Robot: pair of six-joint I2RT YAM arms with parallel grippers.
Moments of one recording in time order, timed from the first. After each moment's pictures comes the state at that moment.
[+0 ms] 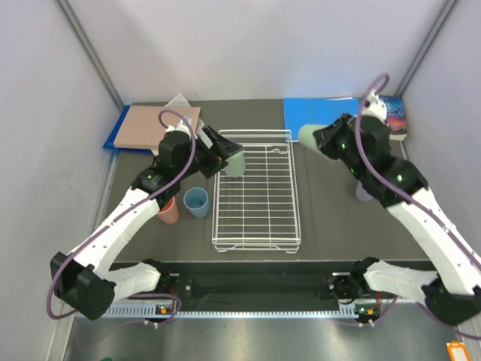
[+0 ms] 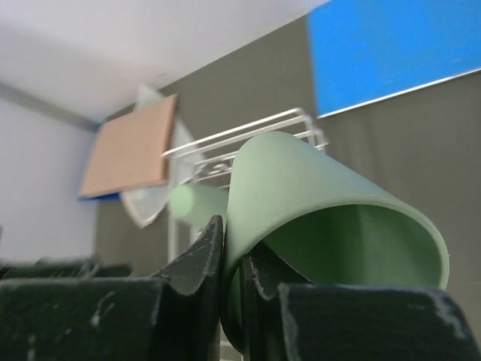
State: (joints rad) left arm -0.49 1.15 1.04 -0.21 0.20 -1.10; right arm 0.61 1.02 1.30 -0.56 0.34 0.76
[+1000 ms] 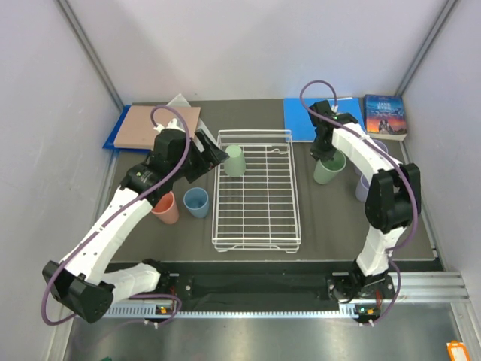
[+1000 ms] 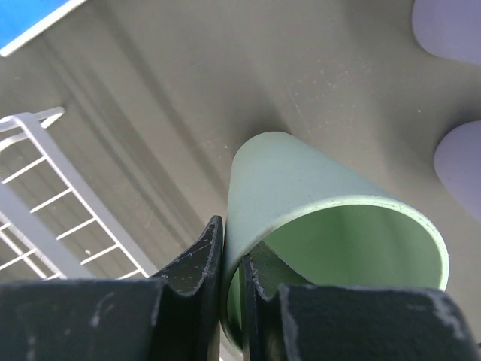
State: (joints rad) left arm -0.49 1.13 1.19 -0.61 0.01 -0.92; right arm 0.31 1.82 1.57 -0.94 0.34 0.76
